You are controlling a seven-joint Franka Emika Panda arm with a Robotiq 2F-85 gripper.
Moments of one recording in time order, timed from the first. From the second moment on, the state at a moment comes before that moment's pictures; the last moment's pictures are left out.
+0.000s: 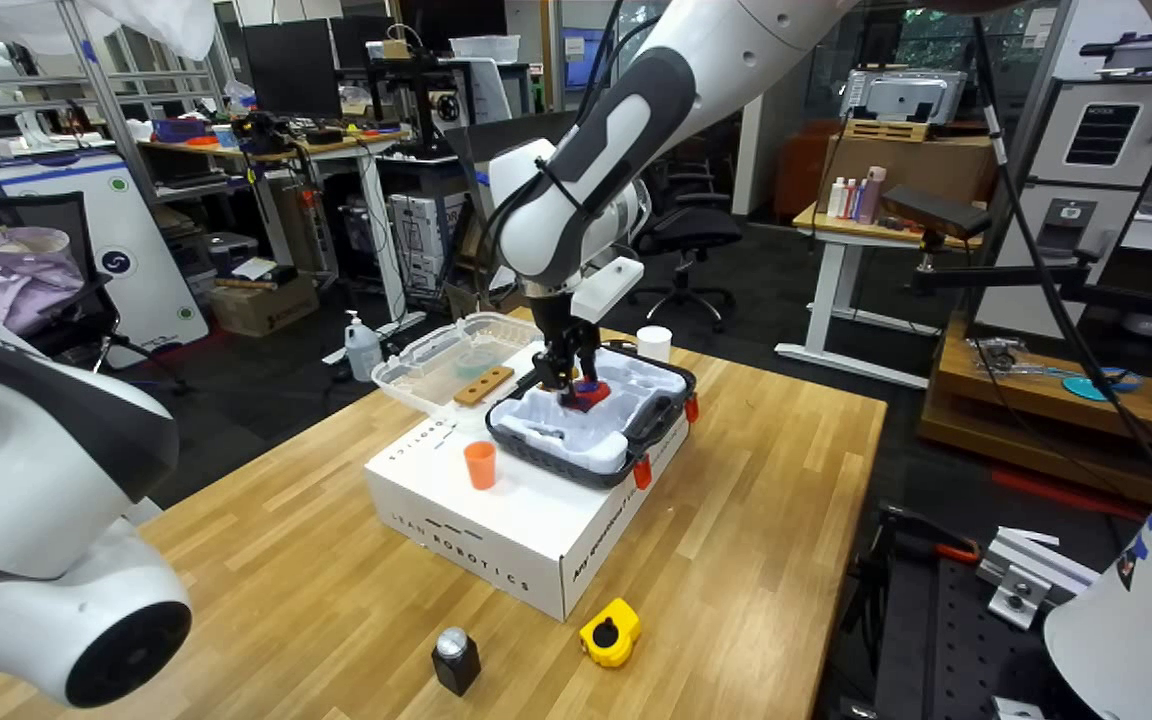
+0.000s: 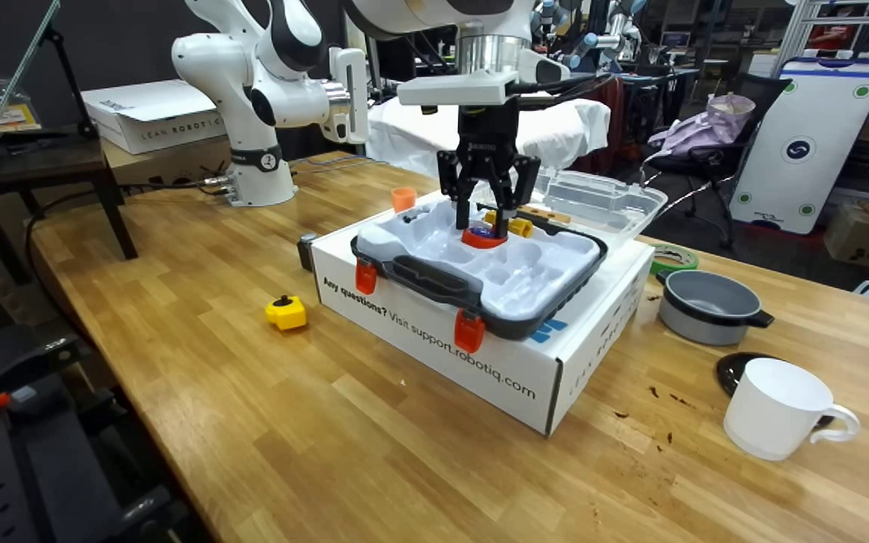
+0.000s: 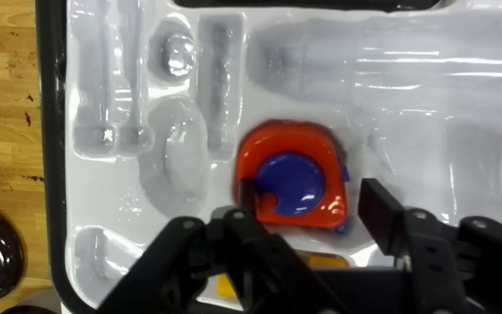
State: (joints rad) arm -0.05 0.64 -0.07 -1.73 -0.11 2.24 -0.10
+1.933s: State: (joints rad) arm -0.07 0.34 -0.07 -2.02 -0.10 2.24 -0.10
